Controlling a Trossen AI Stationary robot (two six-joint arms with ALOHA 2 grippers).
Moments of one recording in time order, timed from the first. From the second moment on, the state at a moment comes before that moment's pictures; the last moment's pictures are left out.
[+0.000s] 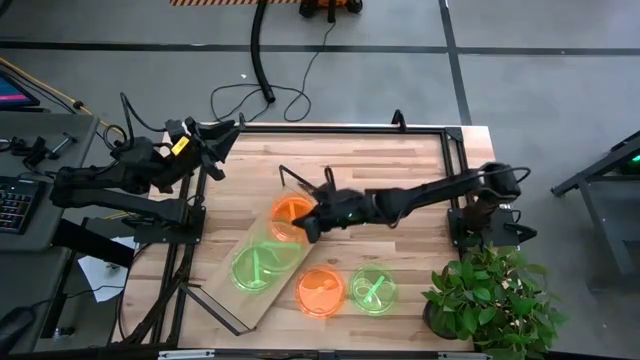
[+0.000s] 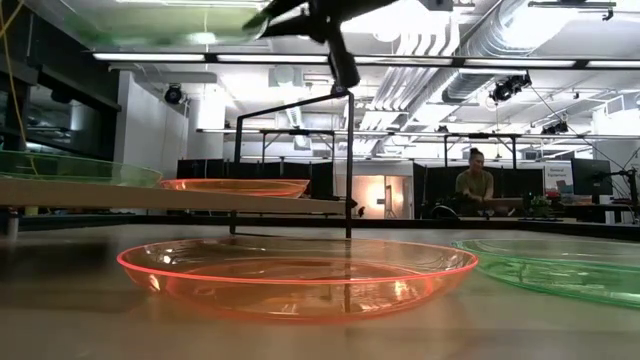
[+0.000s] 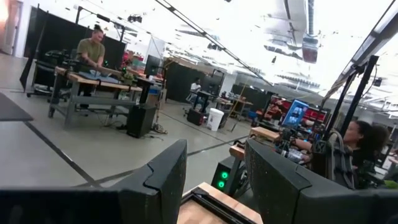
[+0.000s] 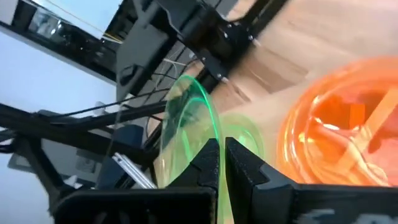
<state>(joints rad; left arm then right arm) -0.02 0.64 0.83 0.08 -0.62 -0.15 0.13 1.76 1.29 0.09 0.09 0.94</state>
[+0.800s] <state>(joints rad) -0.02 0.64 0.83 0.08 -0.61 -0.15 0.23 2.07 1.47 0.21 0.16 1.12</state>
